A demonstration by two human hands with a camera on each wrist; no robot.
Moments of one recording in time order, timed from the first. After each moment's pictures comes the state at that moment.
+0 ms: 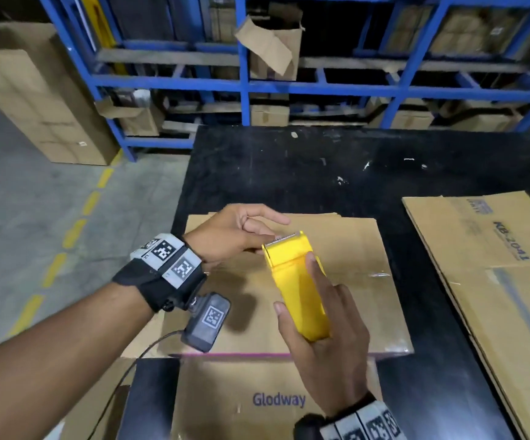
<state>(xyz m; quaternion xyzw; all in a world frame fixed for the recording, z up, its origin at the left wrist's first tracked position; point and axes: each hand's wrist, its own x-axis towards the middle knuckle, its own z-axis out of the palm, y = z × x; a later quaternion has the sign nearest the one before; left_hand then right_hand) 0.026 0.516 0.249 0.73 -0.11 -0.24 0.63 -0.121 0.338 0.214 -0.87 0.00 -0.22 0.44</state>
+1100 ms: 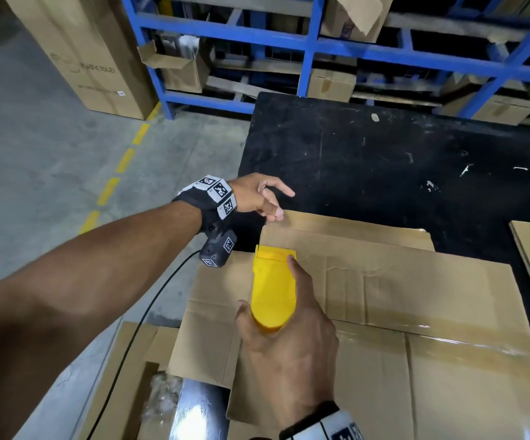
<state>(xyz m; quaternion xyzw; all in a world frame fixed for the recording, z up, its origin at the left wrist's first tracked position) 0.226 0.688 0.125 0.81 -0.09 -0.32 0.49 -0.018 0.534 0.200 -0.90 0.11 0.09 0.40</state>
